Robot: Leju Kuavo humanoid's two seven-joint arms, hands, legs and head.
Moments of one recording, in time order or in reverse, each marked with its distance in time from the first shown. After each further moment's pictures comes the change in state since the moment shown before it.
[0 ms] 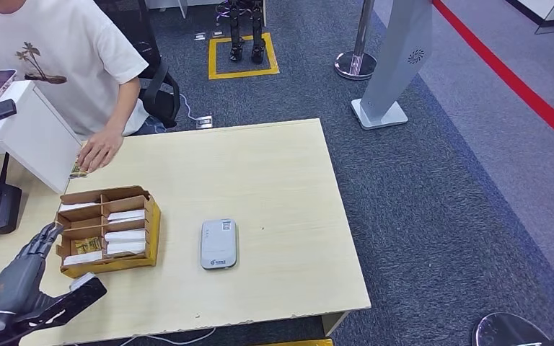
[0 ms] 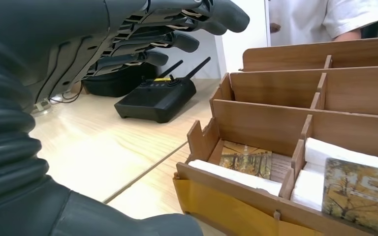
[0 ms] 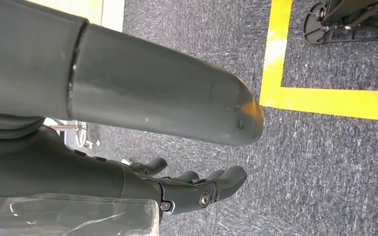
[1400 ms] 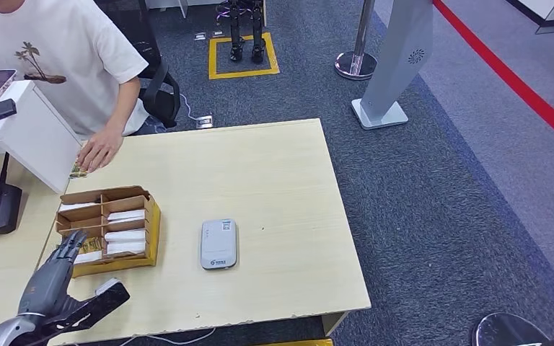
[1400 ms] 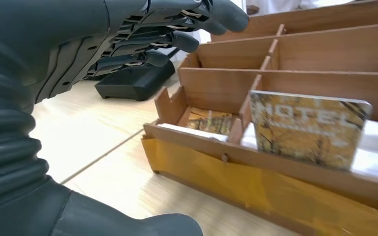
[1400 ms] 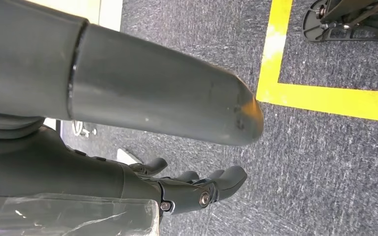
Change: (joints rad) left arm -0.017 -0.062 -0.082 0.046 -0.026 0.015 -0.003; right arm -0.006 0.000 0.000 0.000 0.054 0.003 -0.002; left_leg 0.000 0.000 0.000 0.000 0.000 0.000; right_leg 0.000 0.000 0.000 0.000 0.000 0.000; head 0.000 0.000
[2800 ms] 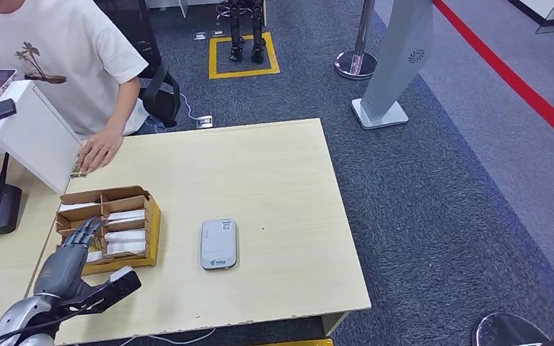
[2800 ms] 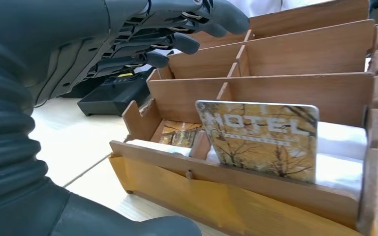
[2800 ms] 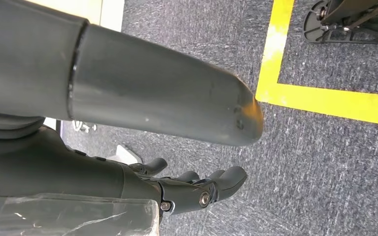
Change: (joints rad) left arm -0.119 0.020 -0.091 0.096 -0.039 0.003 0.009; right arm -0.009 0.000 0.000 0.000 0.022 0.013 0.012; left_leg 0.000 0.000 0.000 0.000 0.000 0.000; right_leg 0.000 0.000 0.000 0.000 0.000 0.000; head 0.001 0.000
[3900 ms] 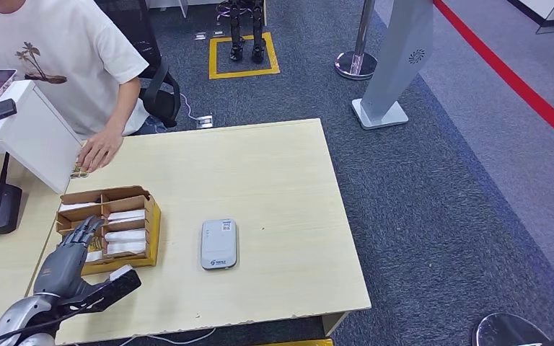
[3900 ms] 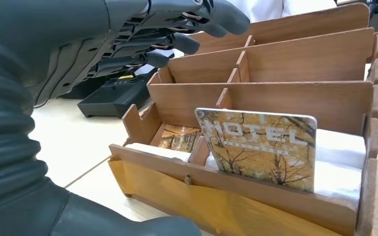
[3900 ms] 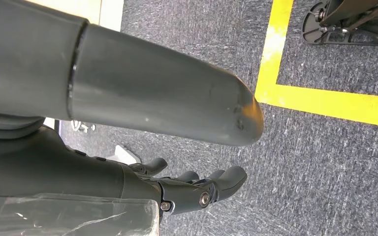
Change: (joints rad) left arm -0.002 -0.005 0.000 0.000 0.000 0.014 0.000; right arm 0.000 0.000 0.000 0.000 0.000 0.004 -0.005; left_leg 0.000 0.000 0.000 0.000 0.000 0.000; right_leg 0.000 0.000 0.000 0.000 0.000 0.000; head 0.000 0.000
